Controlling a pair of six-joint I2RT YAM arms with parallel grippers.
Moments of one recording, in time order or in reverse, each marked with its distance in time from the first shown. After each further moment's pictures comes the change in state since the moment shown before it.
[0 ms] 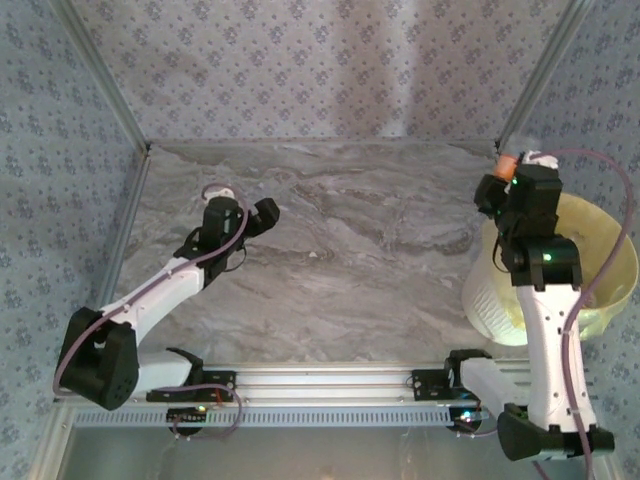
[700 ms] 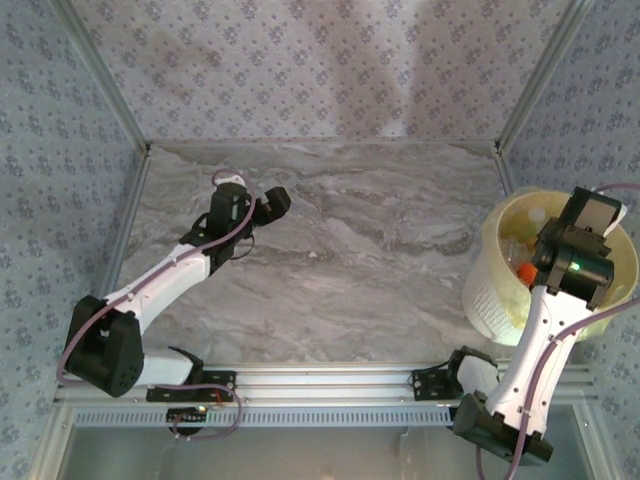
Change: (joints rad) left arm -0.028 0.066 0.127 -0.050 0.042 0.001; right arm -0.476 -0.010 0.056 -0.304 0.071 -0.158
